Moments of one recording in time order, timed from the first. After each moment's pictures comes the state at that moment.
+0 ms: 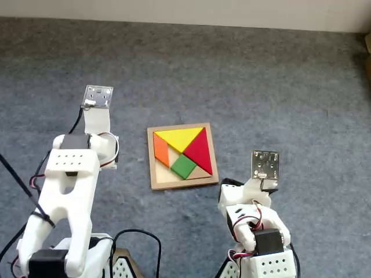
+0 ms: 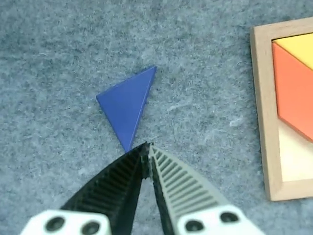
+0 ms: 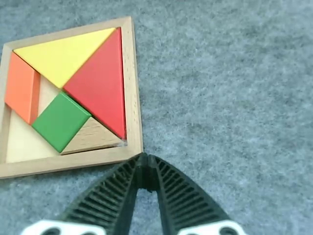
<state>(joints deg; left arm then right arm) -7.9 -25.1 47.0 57.6 2.4 -12.3 -103.4 96.1 60.3 -9.9</state>
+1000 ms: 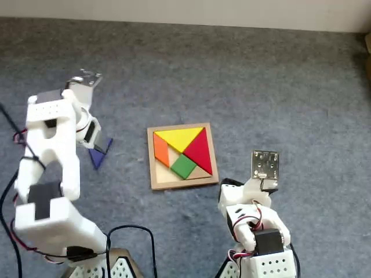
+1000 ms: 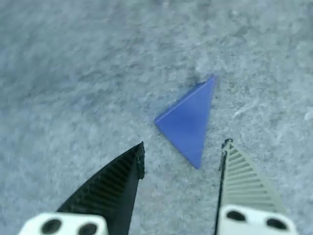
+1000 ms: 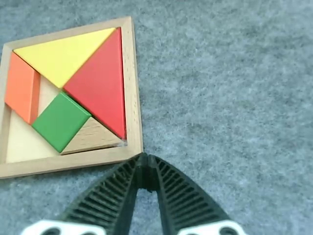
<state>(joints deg) -19.6 9.6 11.6 73.5 -22.8 -12.3 -103.4 96.1 60.3 -9.9</state>
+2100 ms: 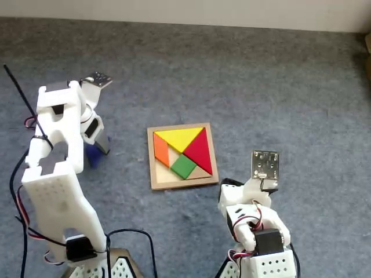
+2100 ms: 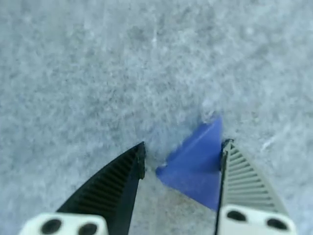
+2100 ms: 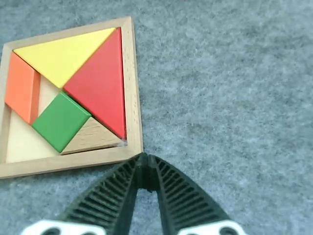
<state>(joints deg) -20.4 33.5 -9.5 78.0 -31.8 -12.3 -103.4 96.1 60.3 -9.9</state>
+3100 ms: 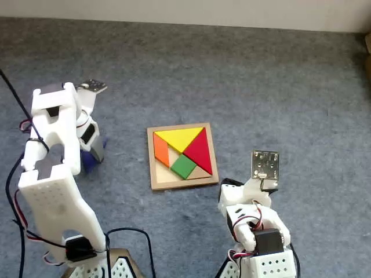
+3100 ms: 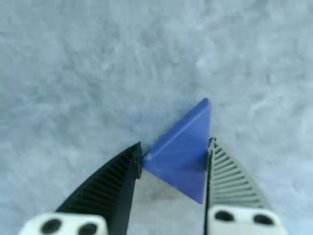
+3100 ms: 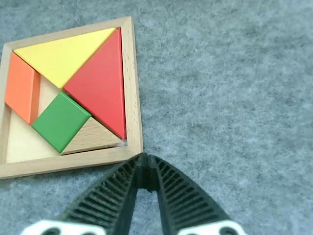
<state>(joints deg) -20.8 30.5 -6.1 85.2 -29.1 -12.3 -103.4 96.1 60.3 -9.9</state>
